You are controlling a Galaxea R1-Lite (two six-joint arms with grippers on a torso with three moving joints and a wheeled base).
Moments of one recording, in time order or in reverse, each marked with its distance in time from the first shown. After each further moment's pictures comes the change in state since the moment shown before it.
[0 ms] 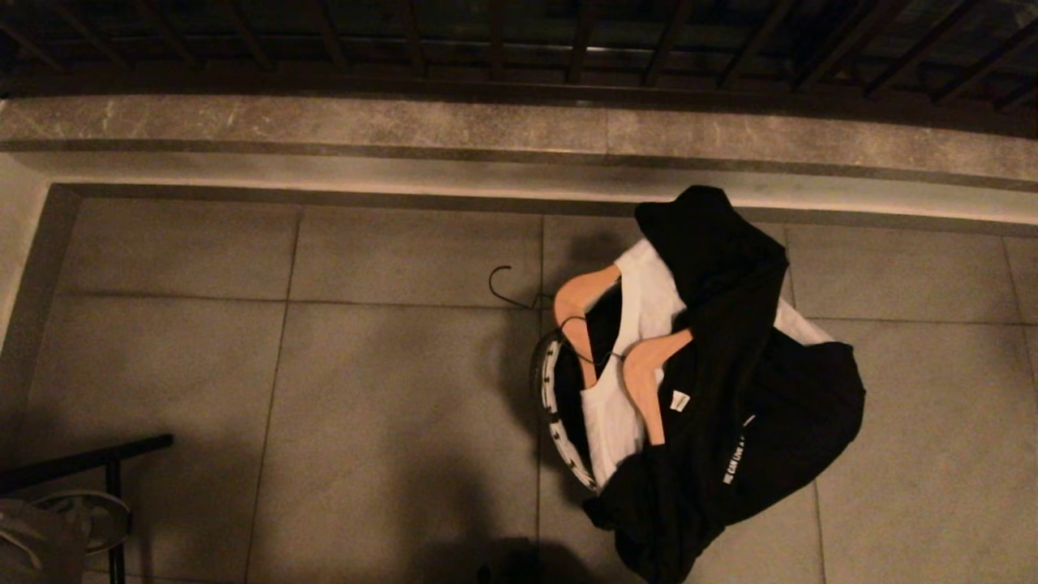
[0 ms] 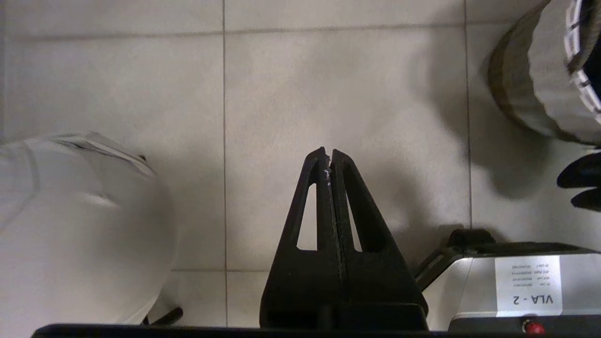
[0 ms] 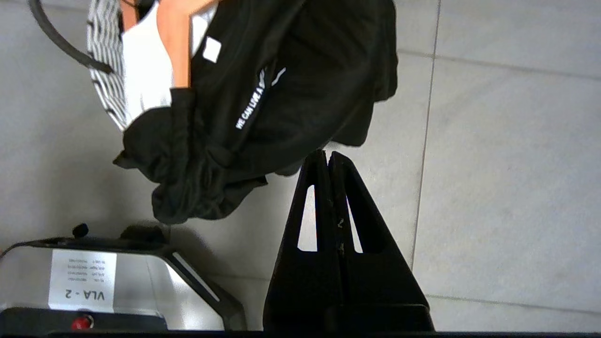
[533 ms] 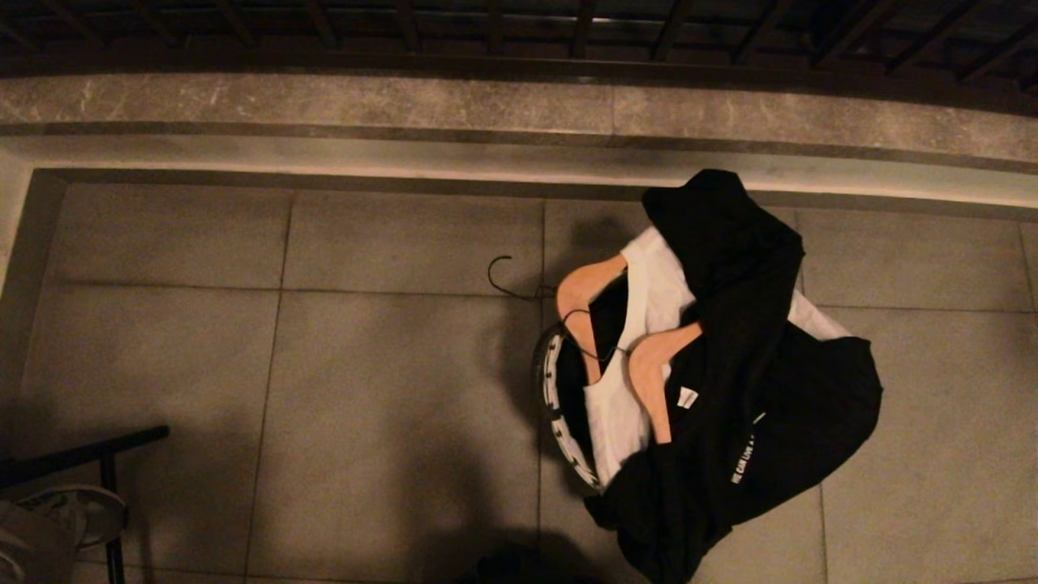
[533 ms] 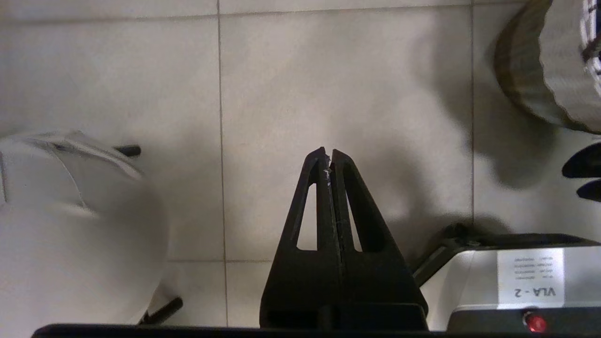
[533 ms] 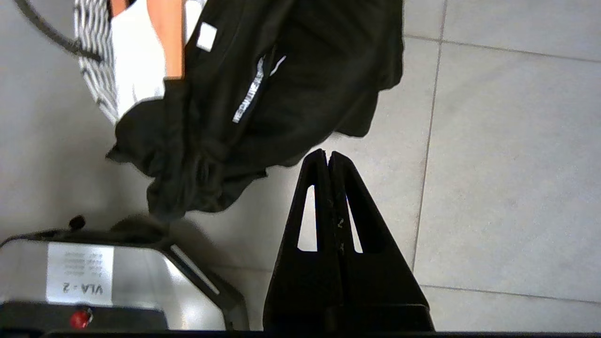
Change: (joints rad) left arm 0.001 0.000 0.000 0.001 0.000 -0.004; right arm 0.000 0.000 0.000 0.000 -0.001 0.000
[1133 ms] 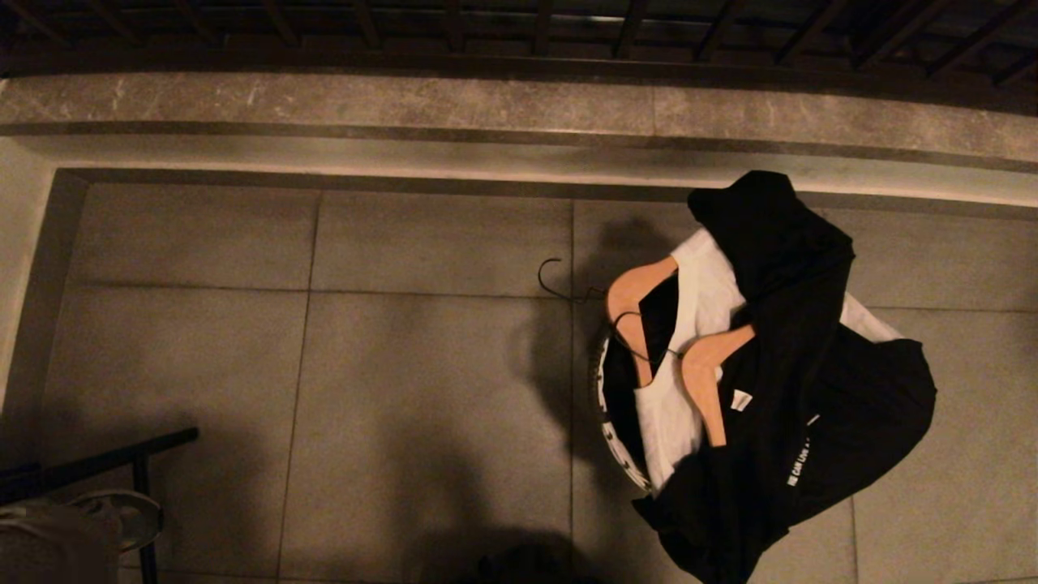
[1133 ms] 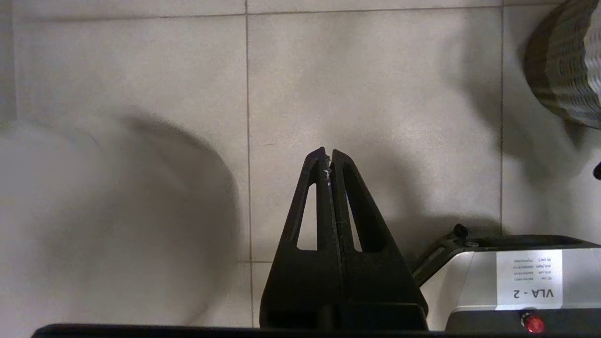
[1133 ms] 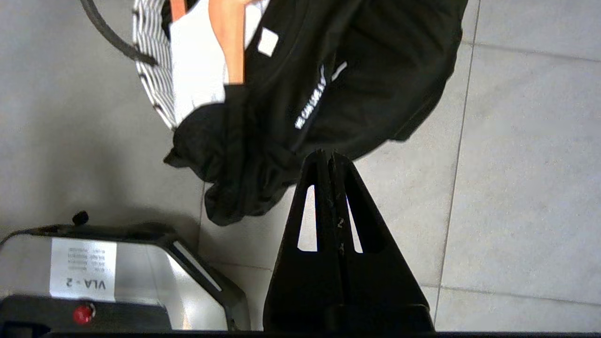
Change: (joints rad) left arm 0.000 0.000 0.000 -0.001 0.000 -0.002; right arm 0.000 0.008 -0.009 0.014 0.005 -0.001
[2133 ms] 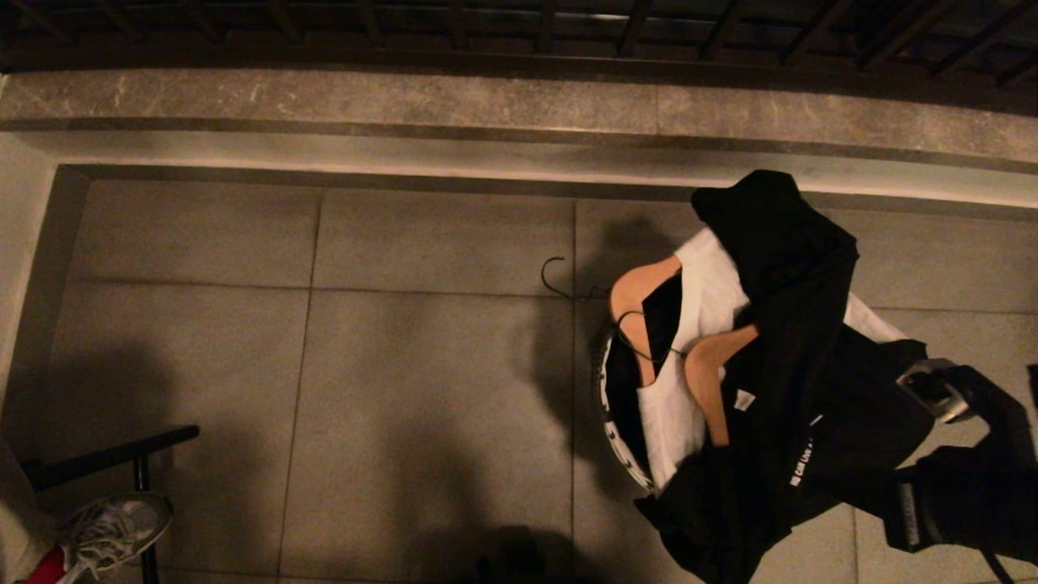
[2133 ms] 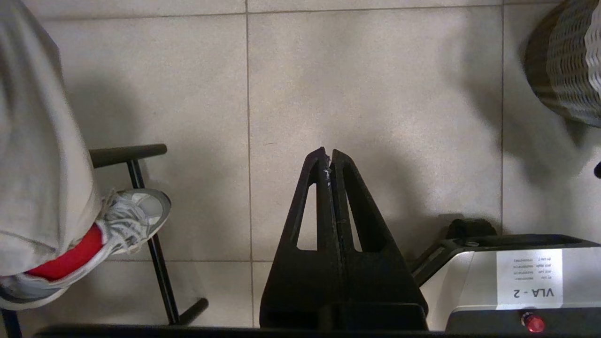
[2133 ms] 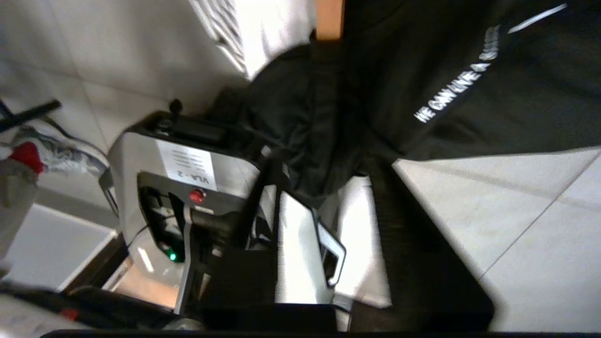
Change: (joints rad) left arm 0.000 0.000 0.000 0.000 -0.002 0.005; right arm 0.071 1.271 -0.488 -0.109 0.213 0.074
